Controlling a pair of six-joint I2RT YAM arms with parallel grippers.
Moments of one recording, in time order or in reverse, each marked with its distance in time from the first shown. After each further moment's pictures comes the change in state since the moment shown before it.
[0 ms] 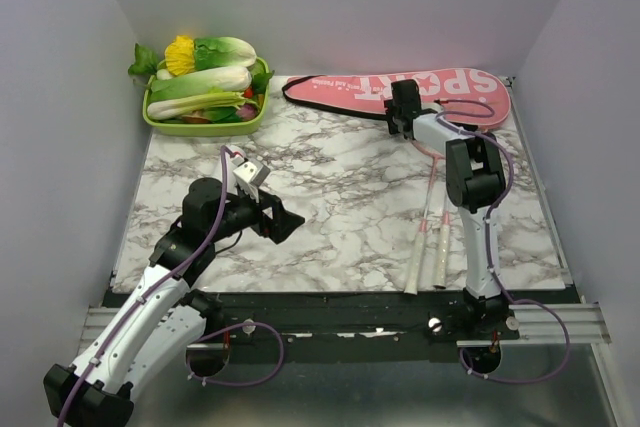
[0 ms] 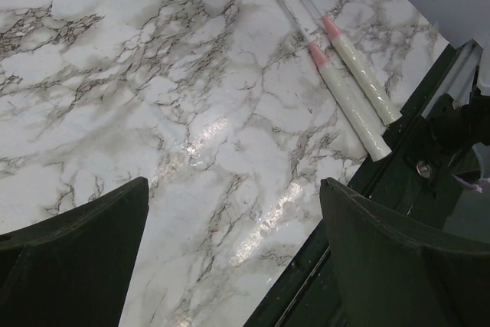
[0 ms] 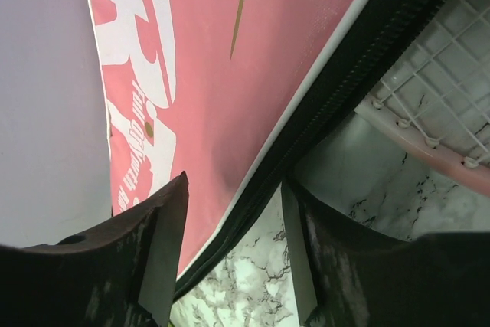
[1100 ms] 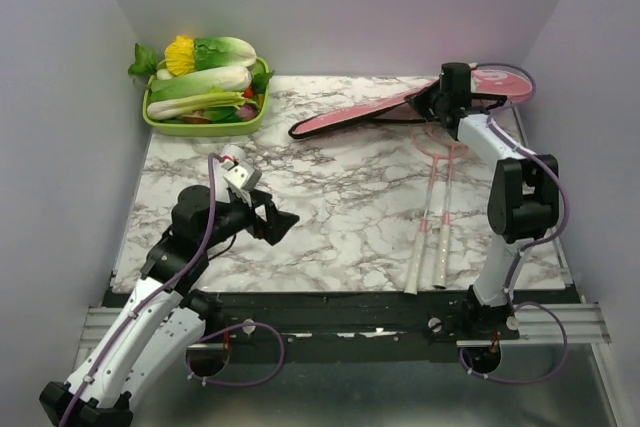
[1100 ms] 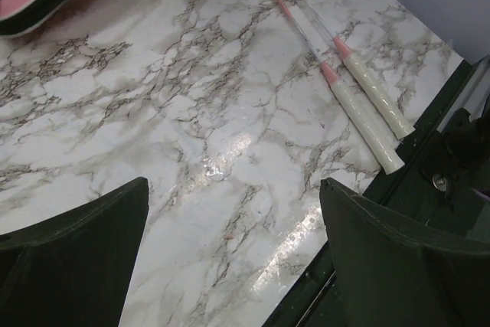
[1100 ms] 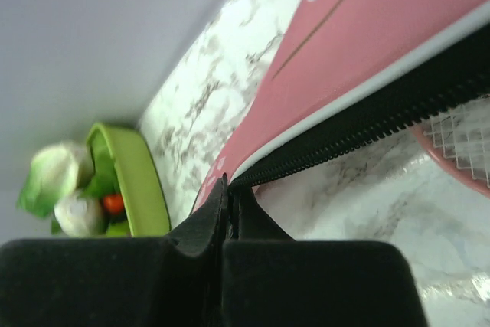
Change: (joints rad) left arm 0.000 -0.081 0.000 -0.019 -0.051 0.028; right arm -0.126 -0.384 -0.259 0.076 -0.357 -0.477
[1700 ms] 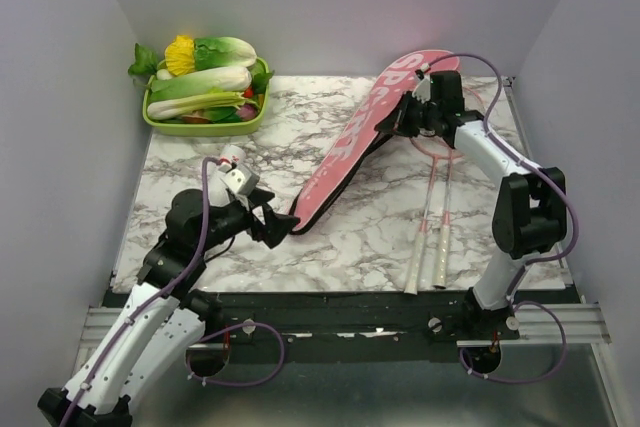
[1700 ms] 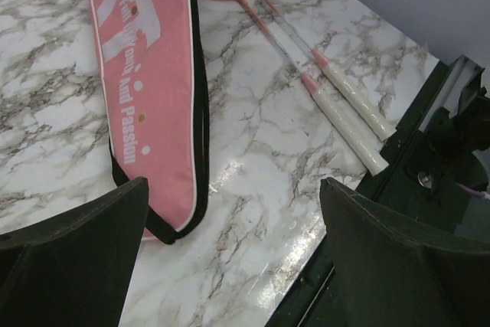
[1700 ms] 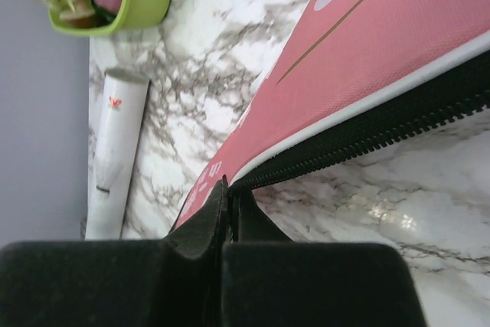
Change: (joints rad) left arm -0.002 -0.071 0.000 0.026 0.030 0.011; right arm 0.065 -0.164 -0.093 -0.147 -0.494 -0.478
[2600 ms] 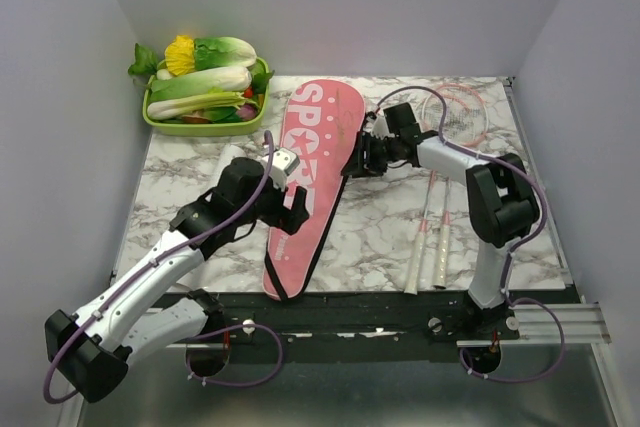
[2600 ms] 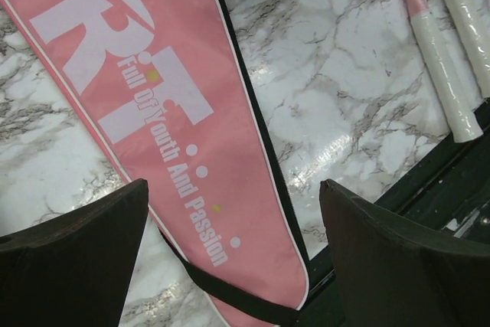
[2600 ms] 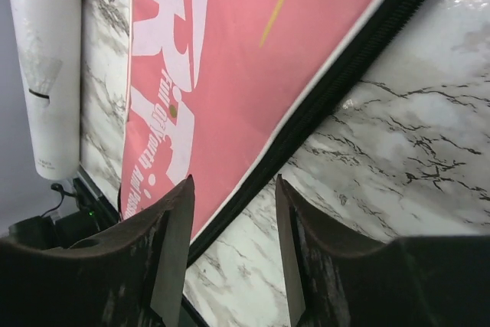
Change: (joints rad) left arm -0.158 0.398 0.222 -0.247 -0.283 0.037; right arm 0.190 0.147 -0.100 -0.027 -0.092 -0.096
